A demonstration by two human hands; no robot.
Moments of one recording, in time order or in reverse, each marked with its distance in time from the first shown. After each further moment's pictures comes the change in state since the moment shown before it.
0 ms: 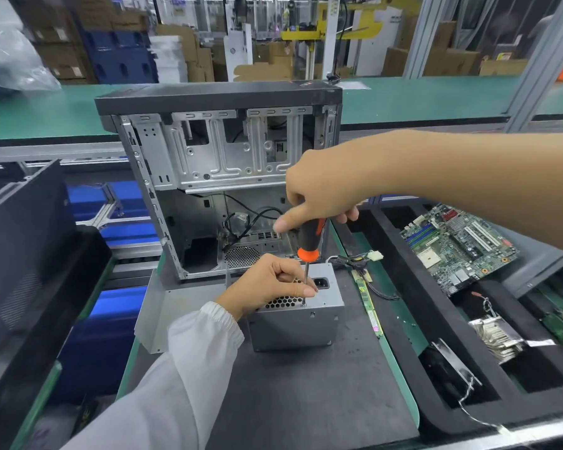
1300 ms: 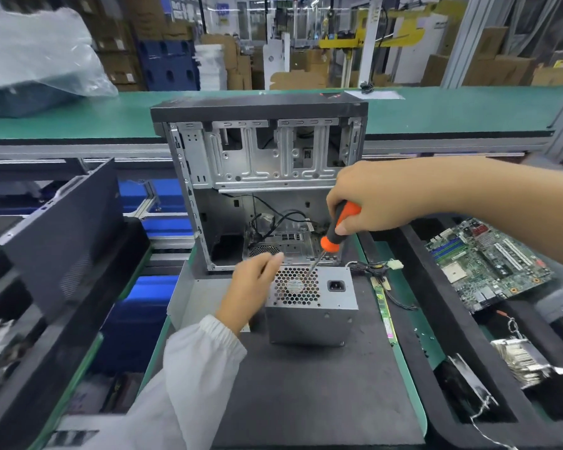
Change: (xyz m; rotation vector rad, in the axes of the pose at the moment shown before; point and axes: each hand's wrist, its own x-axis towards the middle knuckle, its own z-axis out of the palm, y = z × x) left_hand -0.047 0.016 0.000 0.424 0.600 -0.168; right_hand -0.023 0.022 0.019 -0.046 0.196 -0.161
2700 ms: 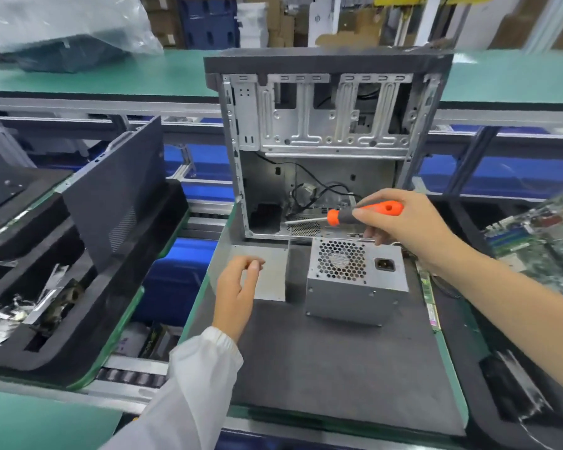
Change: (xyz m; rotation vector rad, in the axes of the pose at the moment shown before) left_hand -0.066 -0.093 -0.015 -0.210 0.368 -0.111; right_hand 0.051 -0.023 0.131 1.439 0.522 0.277
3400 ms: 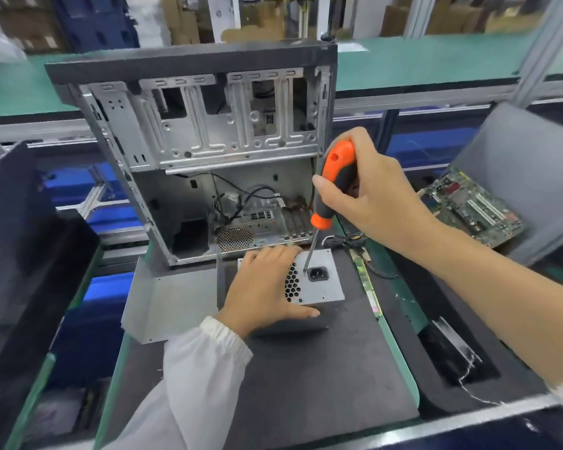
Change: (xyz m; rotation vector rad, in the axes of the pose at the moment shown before) left_hand 0.047 0.061 0.111 0.716 -0.668 0.578; right_hand -0.012 -0.028 -0.048 -0.435 0.224 -0.442
